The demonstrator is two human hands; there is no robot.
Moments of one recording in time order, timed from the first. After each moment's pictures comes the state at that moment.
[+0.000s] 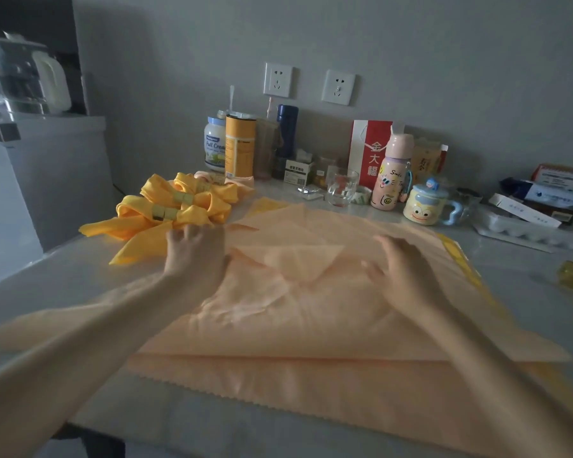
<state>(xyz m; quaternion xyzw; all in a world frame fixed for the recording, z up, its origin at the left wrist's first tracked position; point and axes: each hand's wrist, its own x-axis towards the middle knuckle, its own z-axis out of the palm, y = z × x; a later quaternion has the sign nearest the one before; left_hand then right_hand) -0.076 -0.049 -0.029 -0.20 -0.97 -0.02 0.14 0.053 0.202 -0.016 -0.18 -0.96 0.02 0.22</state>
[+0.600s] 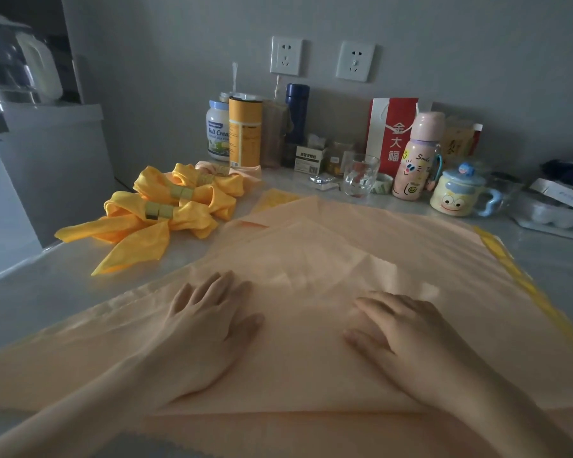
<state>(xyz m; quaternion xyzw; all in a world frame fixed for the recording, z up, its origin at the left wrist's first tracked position) -0.051 -0.061 -0.063 -0.30 -0.95 -0.08 0.00 0.065 0.167 -0.042 -0.05 -1.00 -0.03 0.05</state>
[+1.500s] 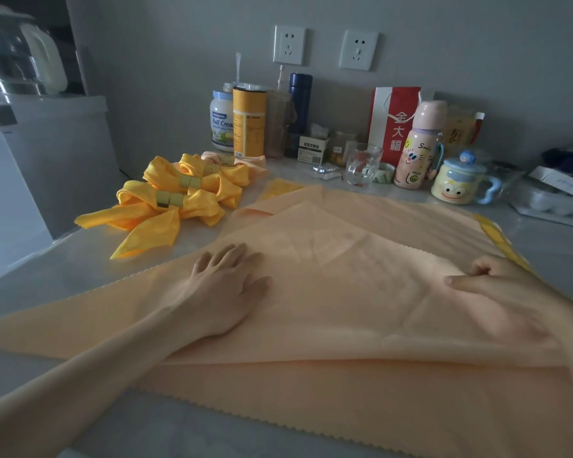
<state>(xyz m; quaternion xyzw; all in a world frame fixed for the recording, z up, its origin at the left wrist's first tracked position) -0.077 -0.053 -0.065 -0.32 -0.94 -0.11 0.00 0.072 0.275 -0.023 -0.35 -0.89 0.28 0.08</state>
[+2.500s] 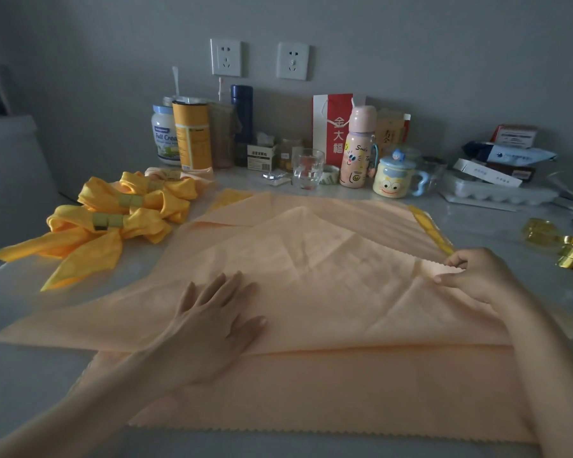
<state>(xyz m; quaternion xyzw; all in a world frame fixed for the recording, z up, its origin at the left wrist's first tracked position) -0.030 -0.023 -0.064 -0.40 -0.91 -0.06 -0.05 0.114 0.318 -0.029 -0.42 -0.86 0.25 0.18</state>
